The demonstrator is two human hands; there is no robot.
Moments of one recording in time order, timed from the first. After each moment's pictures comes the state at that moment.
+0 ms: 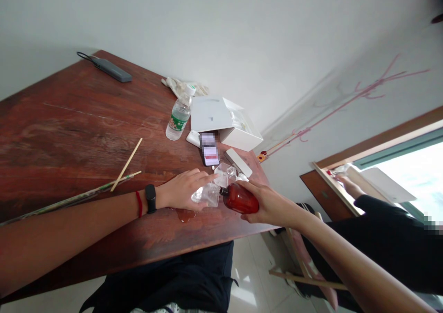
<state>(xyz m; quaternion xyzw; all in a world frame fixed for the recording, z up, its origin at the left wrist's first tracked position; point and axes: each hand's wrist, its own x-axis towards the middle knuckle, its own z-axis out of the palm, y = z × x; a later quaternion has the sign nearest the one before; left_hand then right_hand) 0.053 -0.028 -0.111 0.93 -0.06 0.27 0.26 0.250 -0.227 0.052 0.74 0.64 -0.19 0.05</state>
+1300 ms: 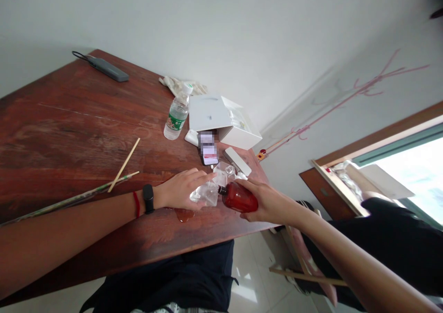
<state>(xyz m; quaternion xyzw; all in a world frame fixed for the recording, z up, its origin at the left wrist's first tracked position) 0.053 -0.027 -0.115 0.93 -0.06 0.27 0.26 0.253 -0.227 0.052 0.74 0.65 -0.18 0.05</state>
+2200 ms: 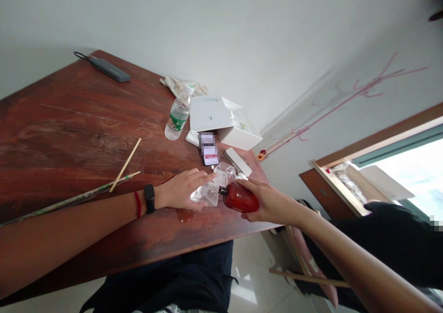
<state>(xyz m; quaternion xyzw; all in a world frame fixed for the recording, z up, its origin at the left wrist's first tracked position) 0.053 -0.027 -0.115 0.93 -0.06 0.26 0.26 0.249 -0.224 0.058 0.74 0.64 -0.18 0.07</state>
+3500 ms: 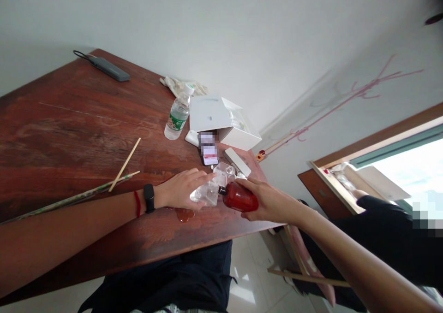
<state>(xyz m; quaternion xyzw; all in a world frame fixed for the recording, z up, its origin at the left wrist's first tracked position) 0.053 -0.026 -0.115 0.93 -0.06 0.27 0.26 0.243 -0.219 0.066 0.74 0.65 -0.18 0.08</state>
